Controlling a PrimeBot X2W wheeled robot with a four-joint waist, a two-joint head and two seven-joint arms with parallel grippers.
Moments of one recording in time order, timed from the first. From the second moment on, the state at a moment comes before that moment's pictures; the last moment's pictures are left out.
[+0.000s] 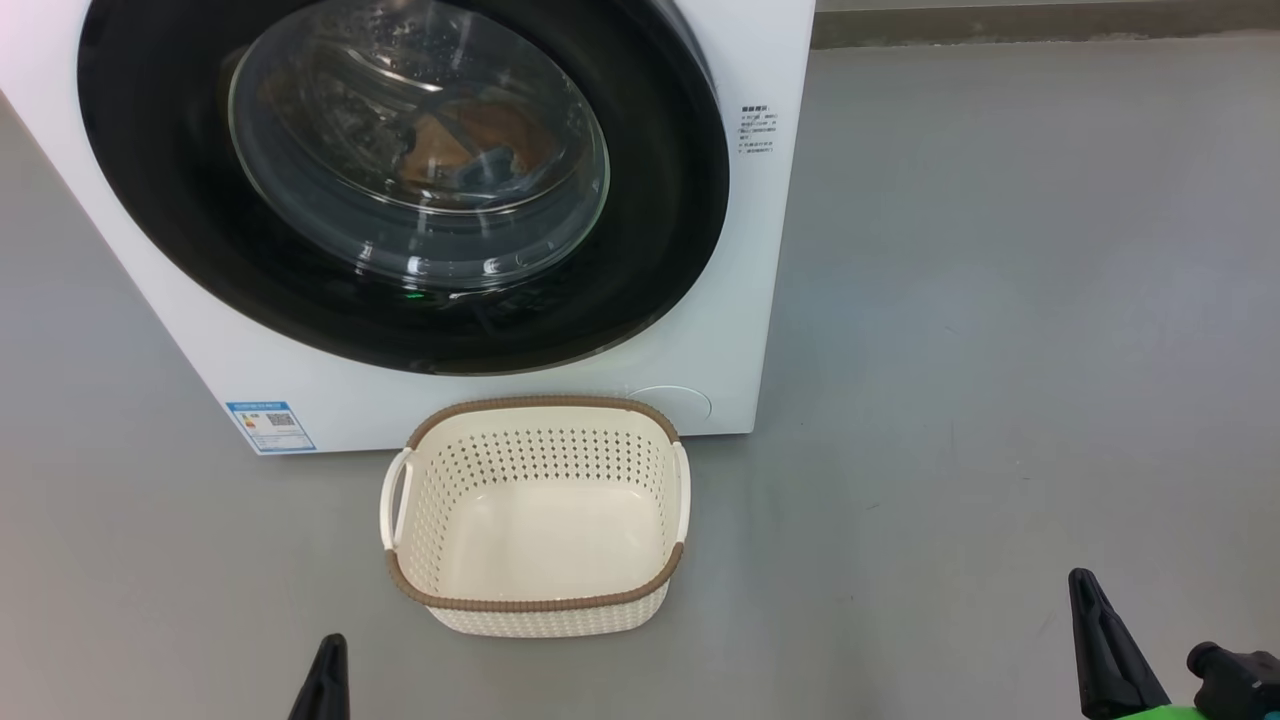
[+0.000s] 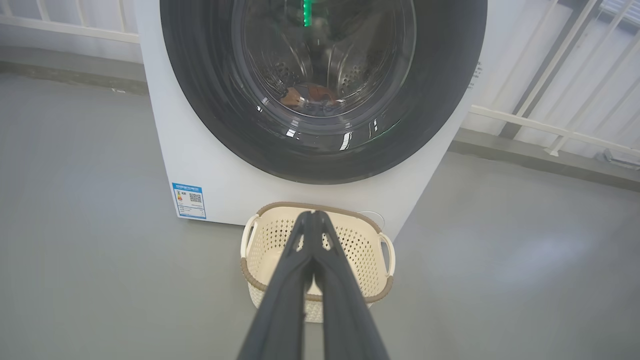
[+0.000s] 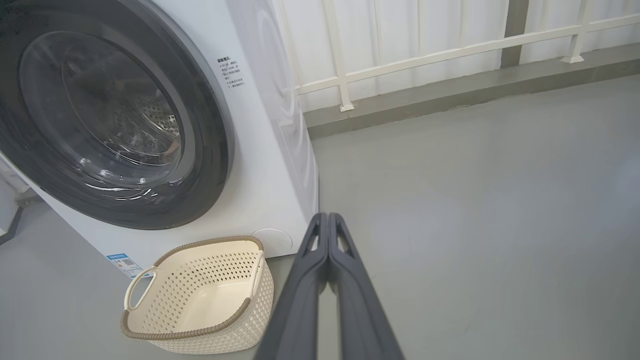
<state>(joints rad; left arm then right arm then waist) 0.15 0.02 -0.04 0.11 -0.30 -0.13 -0.24 0.08 -0.03 -0.18 0.17 0.27 0.14 -0.23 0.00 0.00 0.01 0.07</state>
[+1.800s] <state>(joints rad) 0.08 0.05 -0.02 0.18 -0.91 -0.13 -0.11 0.03 -0.03 -0.16 0.21 0.86 0.14 -0.08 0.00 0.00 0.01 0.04</state>
